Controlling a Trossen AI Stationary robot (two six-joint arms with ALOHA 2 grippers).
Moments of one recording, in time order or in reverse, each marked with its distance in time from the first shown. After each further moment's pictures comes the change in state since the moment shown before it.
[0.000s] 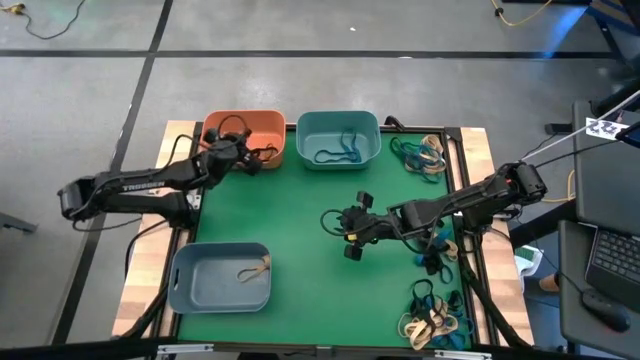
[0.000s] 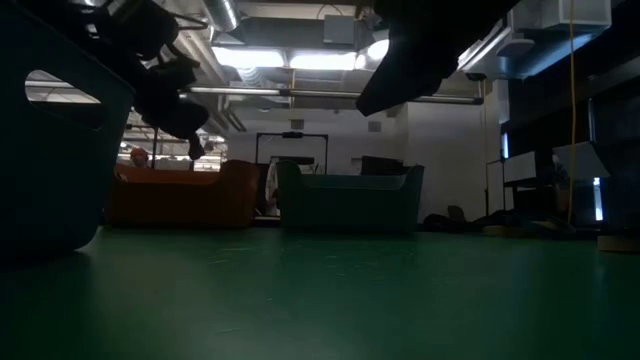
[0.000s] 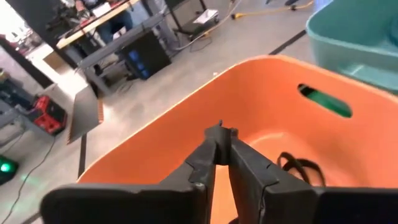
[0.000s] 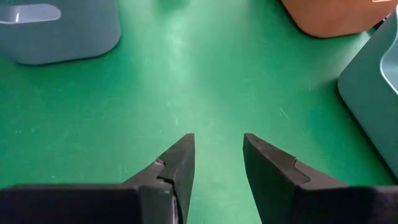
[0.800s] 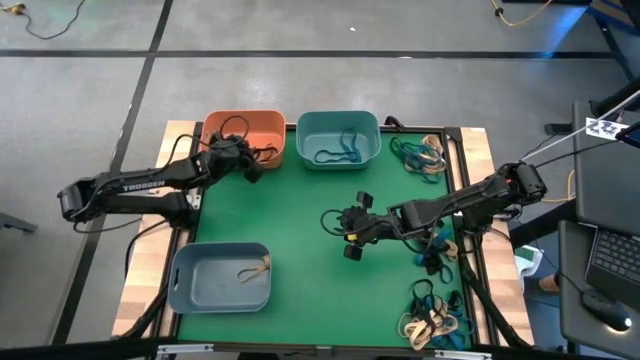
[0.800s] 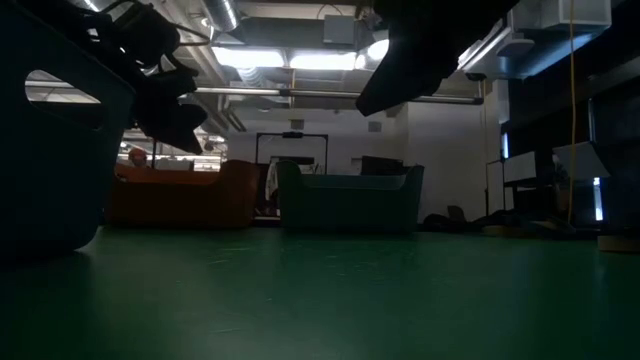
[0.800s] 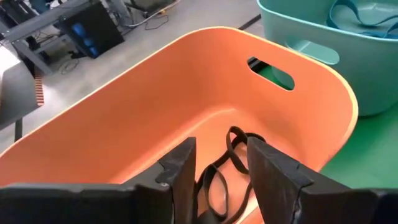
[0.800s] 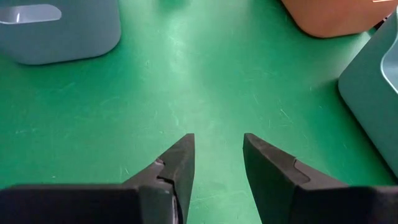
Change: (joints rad) left arm 0.029 0.000 0.000 -0.091 0.224 -0.114; right arm 0.000 0.000 0.000 0.002 -0.001 0.000
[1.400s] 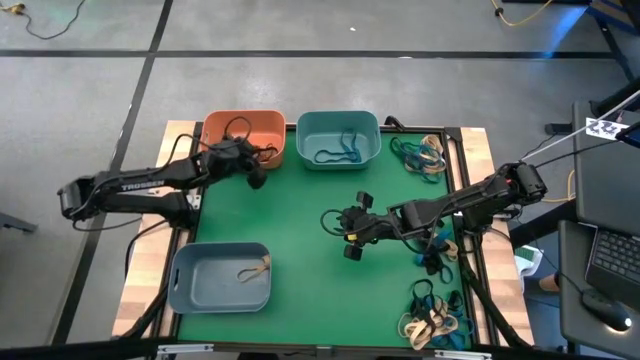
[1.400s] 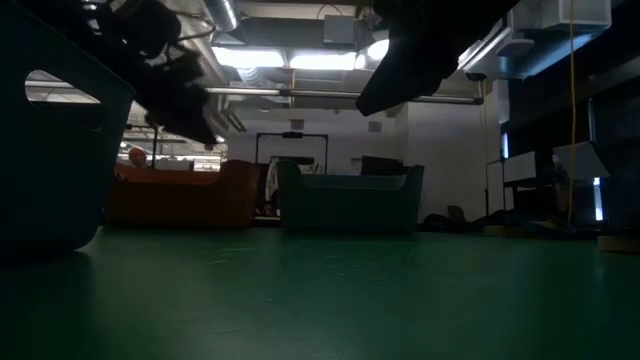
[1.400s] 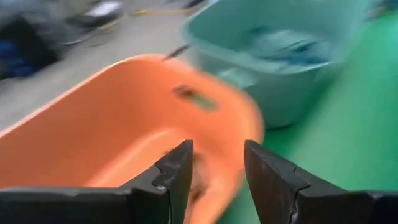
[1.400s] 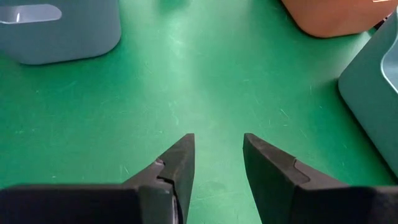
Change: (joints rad) left arm -0.052 -0.001 0.034 0.028 0.206 0.012; right arm 0.000 0.000 0.000 0.000 0.000 0.000
